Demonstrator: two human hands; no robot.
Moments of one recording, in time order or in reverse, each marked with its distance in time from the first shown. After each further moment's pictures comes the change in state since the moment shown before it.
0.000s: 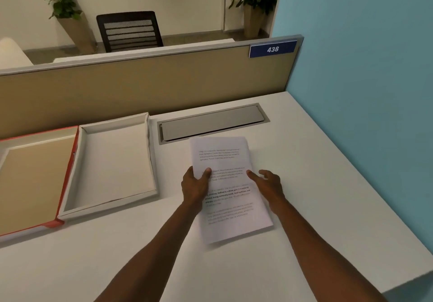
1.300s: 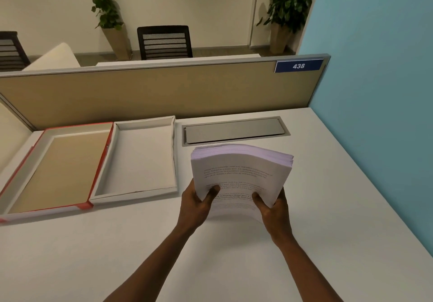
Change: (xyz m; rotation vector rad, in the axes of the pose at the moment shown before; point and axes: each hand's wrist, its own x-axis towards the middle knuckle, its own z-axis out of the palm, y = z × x) left_hand -0.059 -0.019 -0.069 -0.003 -0.090 0.434; right_hand -0.092 0.000 0.023 0.326 -0.013 -0.515
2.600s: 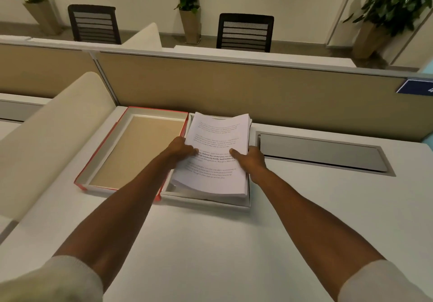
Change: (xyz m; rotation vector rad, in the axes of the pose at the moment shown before) left_hand 0.178 0.004 -0.283 0.271 0.051 -0.548; right_hand 0.148 -0.055 0.331 -0.301 -0.452 0.325
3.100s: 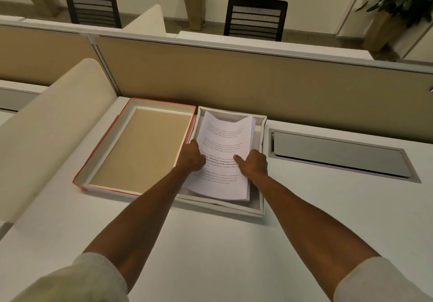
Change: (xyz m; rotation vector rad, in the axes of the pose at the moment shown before) left_hand 0.066 -0.052 0.025 0.341 0.196 0.095; right_hand 0.035 0.016 0.053 -0.471 0.083 -0.005
